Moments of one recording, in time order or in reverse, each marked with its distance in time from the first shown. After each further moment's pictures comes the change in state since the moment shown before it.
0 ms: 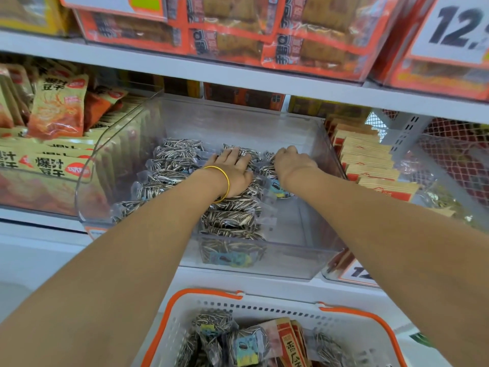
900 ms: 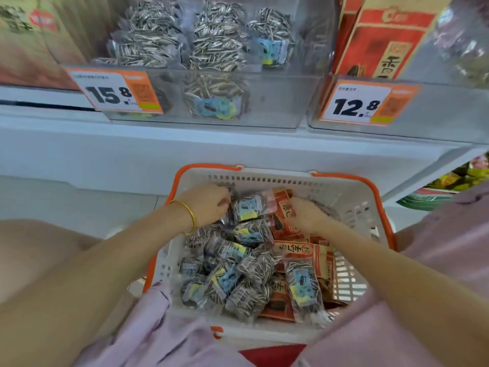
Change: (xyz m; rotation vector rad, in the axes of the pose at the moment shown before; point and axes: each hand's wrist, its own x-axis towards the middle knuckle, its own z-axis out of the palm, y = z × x) left_hand -0.207 0.042 0.168 -0.170 -0.334 0.122; right_hand -0.194 0.017 0.271 0.625 -0.488 -0.154
